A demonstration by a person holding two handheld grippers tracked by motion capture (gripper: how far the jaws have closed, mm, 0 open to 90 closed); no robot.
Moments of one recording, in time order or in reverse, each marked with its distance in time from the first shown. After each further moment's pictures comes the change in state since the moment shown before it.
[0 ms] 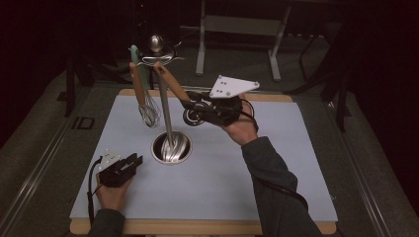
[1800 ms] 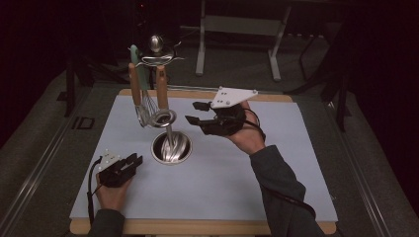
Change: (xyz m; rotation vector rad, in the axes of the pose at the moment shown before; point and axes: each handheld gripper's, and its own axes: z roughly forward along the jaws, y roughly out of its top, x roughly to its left) left arm 0.000 0.000 0.000 -0.003 -0.002 -0.001; right arm 0.007 -0.021 -0.008 0.142 0.003 0.032
